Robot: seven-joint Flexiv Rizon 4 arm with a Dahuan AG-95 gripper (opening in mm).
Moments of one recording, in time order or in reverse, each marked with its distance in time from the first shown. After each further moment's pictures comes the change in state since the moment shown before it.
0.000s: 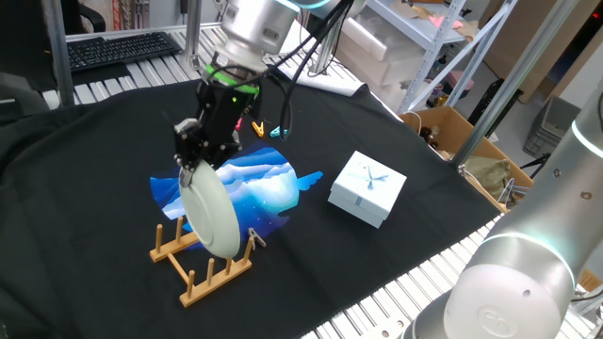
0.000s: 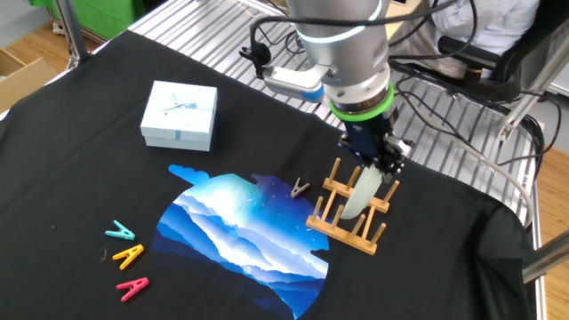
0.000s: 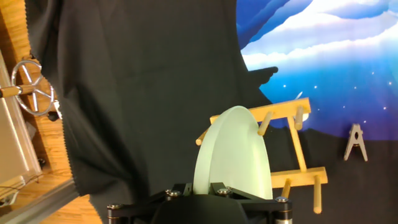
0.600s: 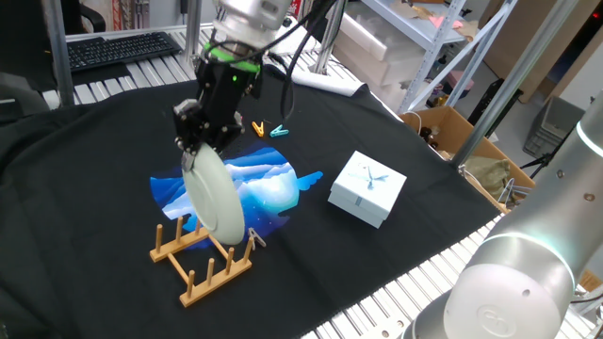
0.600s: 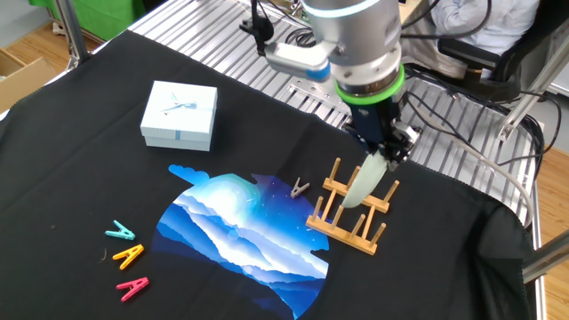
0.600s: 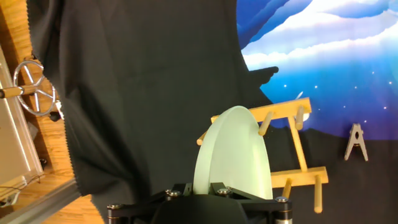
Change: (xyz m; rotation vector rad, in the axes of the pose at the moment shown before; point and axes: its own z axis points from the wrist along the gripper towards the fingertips) arm 0.003 0.006 -0.031 0.018 0.008 0.013
